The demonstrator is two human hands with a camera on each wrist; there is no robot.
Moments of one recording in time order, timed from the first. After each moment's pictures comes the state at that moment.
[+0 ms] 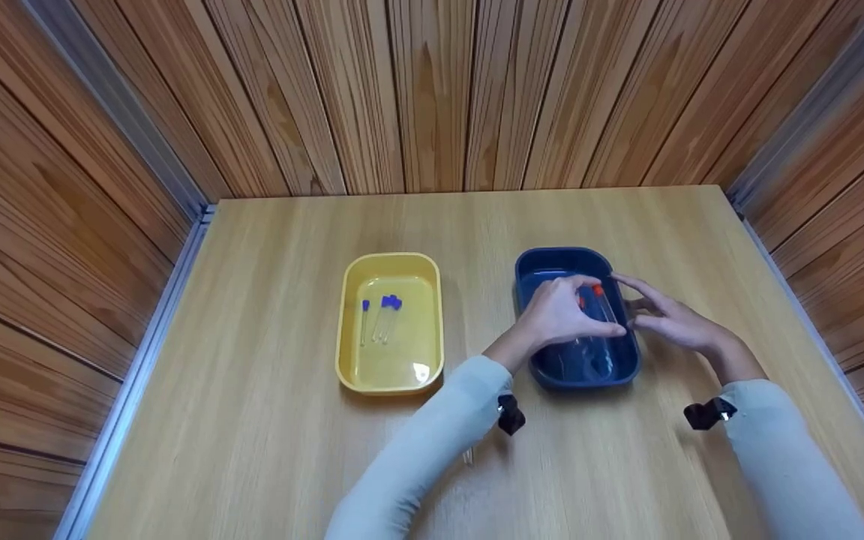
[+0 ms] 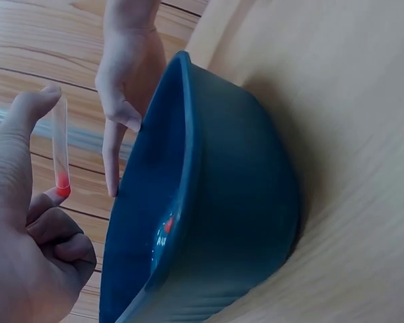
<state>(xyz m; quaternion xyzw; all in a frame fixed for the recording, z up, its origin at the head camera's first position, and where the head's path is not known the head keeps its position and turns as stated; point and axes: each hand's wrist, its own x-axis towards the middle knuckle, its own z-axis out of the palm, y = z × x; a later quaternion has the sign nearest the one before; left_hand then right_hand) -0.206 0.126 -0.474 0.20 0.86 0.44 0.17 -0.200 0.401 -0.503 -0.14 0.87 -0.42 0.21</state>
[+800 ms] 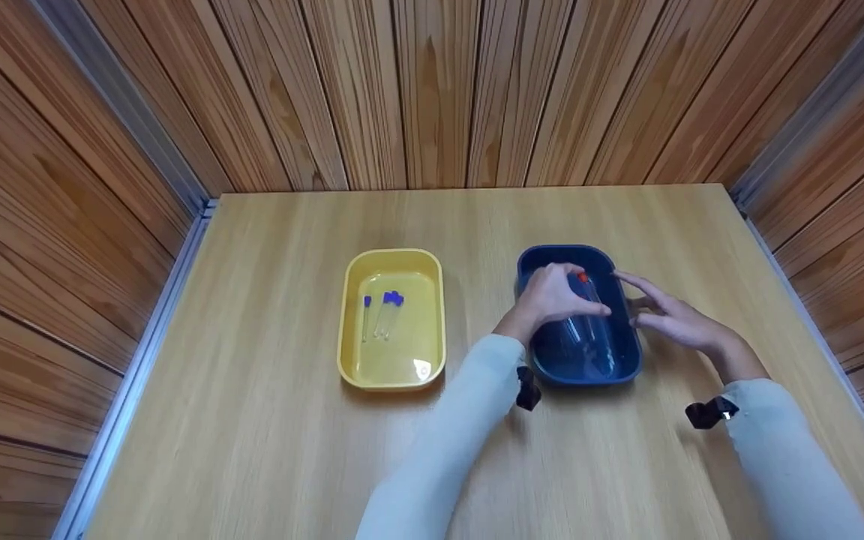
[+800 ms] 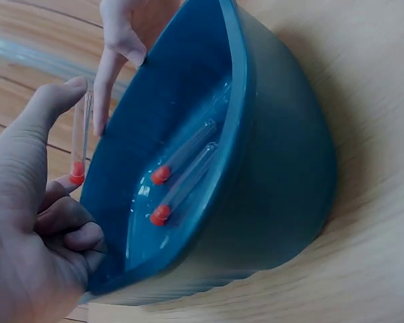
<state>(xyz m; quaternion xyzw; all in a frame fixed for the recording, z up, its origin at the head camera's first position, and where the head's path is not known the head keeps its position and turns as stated) -0.238 0.132 -0.486 0.13 0.87 0.43 0.20 -0.199 0.401 -0.502 -0.15 0.87 -0.42 0.21</state>
